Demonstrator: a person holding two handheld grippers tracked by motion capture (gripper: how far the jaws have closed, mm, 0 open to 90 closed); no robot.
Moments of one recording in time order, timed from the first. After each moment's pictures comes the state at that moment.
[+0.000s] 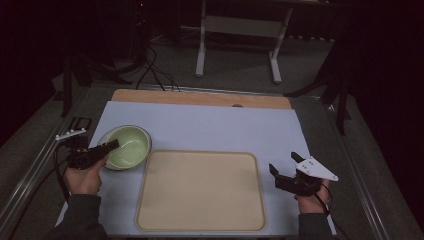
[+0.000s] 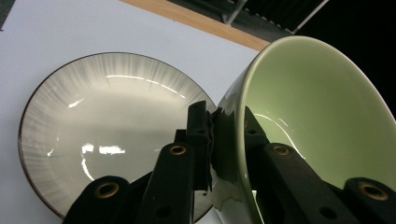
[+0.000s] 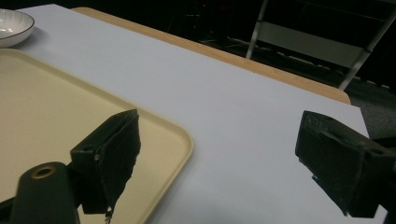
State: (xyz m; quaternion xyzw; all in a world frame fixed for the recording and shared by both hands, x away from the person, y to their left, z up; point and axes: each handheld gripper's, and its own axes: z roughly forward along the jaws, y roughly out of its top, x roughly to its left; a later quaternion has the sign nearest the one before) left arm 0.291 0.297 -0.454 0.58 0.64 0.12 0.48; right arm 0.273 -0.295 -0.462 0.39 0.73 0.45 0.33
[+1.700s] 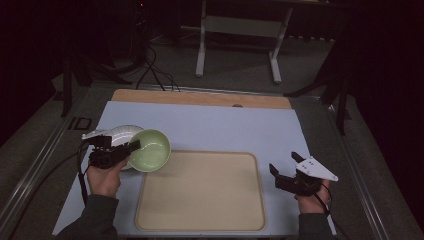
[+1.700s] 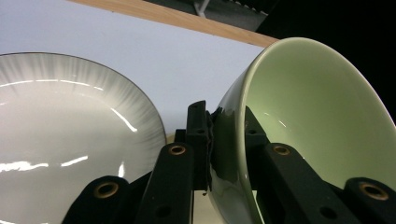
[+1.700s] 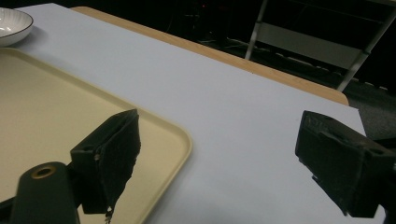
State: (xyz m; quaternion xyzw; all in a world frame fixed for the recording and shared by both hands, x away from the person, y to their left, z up) left arm 0.295 0.241 -0.446 0.63 0.59 0.11 0.49; right arm 0.273 -0.295 -0.462 0.39 0.73 0.45 0.33
